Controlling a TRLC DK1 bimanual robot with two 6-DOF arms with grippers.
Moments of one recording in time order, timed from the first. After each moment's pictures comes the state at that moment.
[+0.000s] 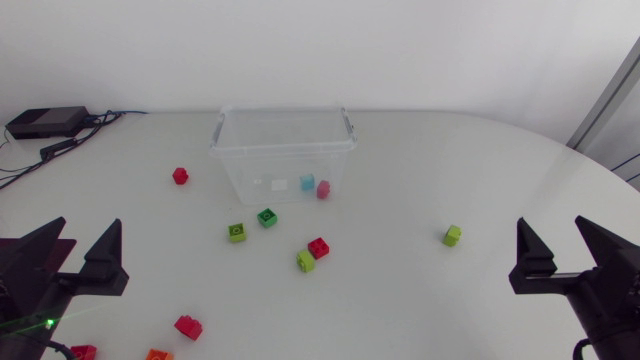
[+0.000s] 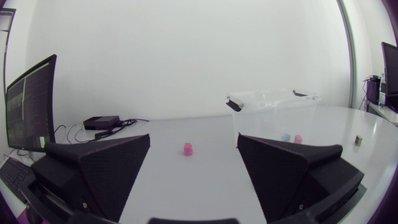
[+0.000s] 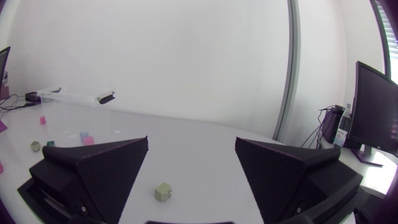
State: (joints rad) left arm 0.04 0.06 0.03 -0.02 -0.01 0.11; right arm -0.07 0.06 0.03 -0.01 0.01 -0.11
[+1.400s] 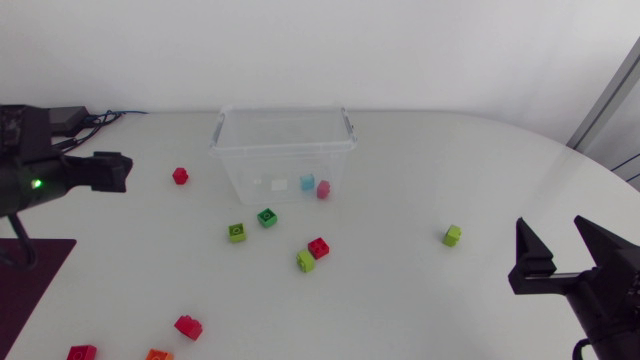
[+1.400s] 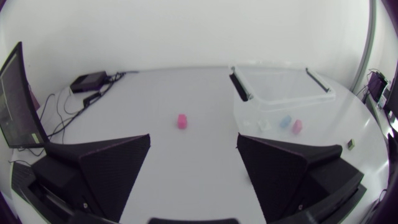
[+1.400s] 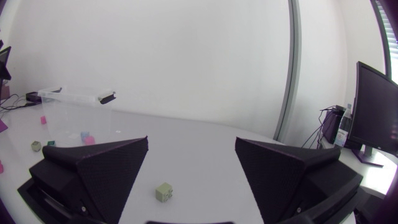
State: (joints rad) left arm 0.06 0.99 0.76 -0.32 0.01 0.08; right arm -0.07 0.06 0.03 -0.01 0.01 -0.11
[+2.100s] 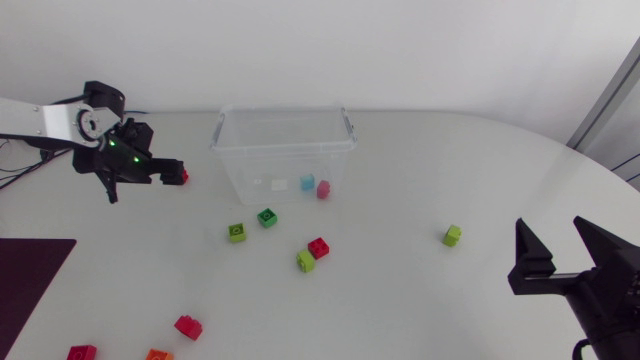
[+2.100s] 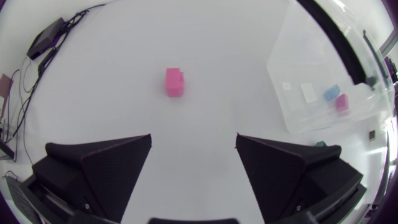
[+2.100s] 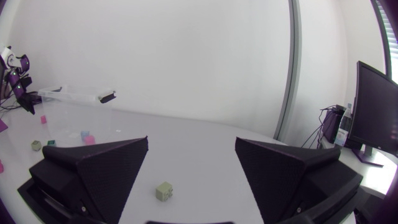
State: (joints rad) left arm 0.13 1.93 1.27 -0.38 0.10 0.17; right arm -0.07 0.06 0.03 -0.02 0.01 -0.11
